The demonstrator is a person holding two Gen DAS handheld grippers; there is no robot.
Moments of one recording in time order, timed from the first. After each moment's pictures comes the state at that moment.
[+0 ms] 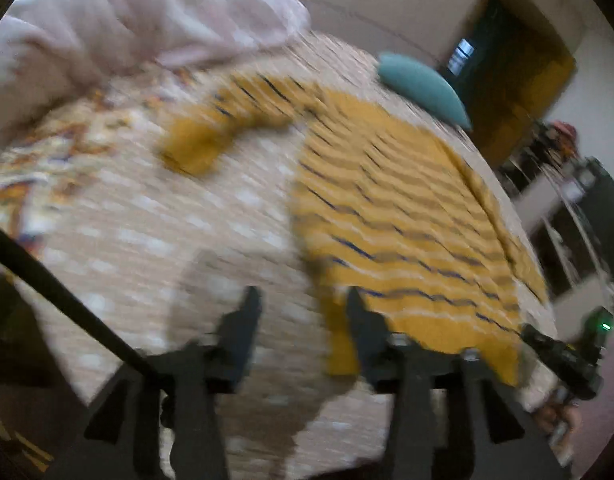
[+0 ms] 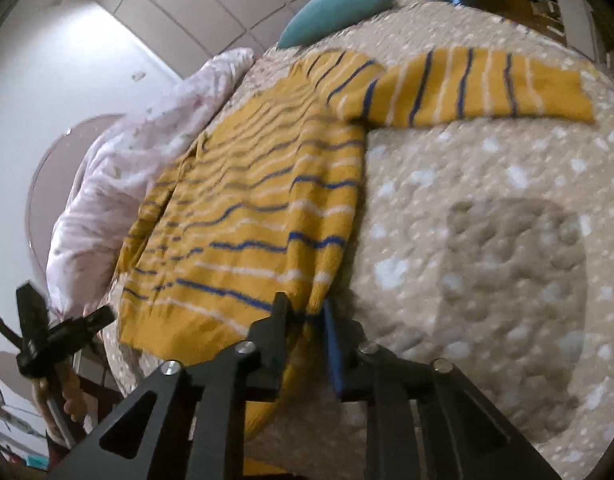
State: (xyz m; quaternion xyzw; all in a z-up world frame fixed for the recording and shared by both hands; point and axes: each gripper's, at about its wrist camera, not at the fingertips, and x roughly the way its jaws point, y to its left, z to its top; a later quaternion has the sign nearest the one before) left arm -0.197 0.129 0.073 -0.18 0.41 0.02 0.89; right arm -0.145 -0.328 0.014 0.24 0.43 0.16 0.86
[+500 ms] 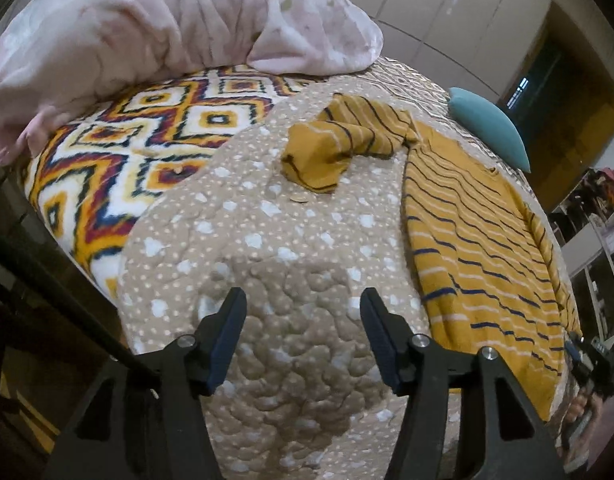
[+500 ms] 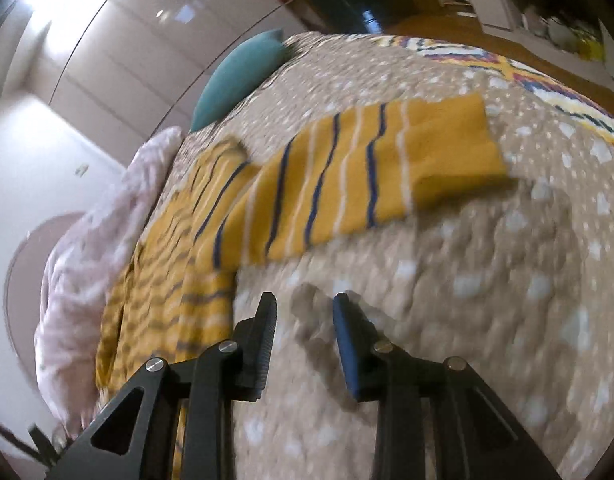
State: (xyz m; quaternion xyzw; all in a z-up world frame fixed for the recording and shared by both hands) left arm -0.205 0.178 0.053 -0.20 0.41 0.10 0.88; right arm -0.079 -0.419 0.005 0.35 0.39 0.02 0.85
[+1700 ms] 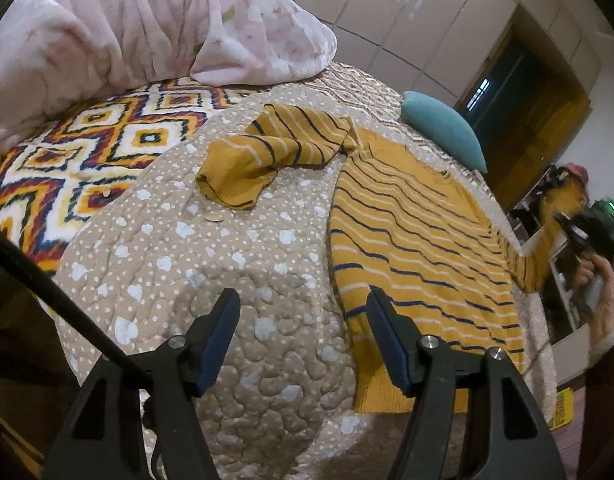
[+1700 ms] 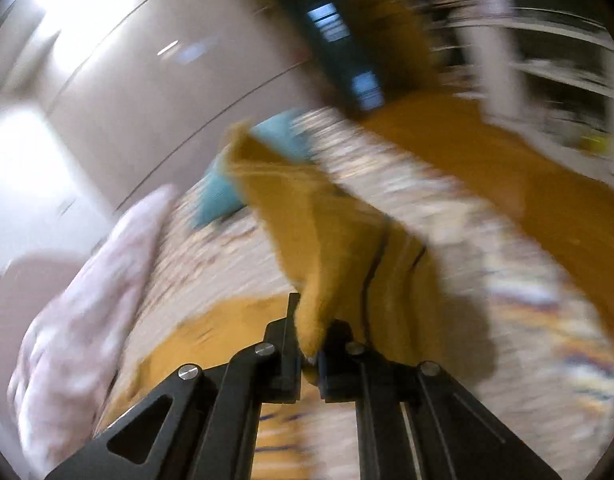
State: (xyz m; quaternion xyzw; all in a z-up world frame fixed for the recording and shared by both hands) left arm -0.190 0.148 0.072 -0.23 0.38 0.03 0.90; right arm 0.104 -0.356 0.173 0.26 0.33 0.04 0.91
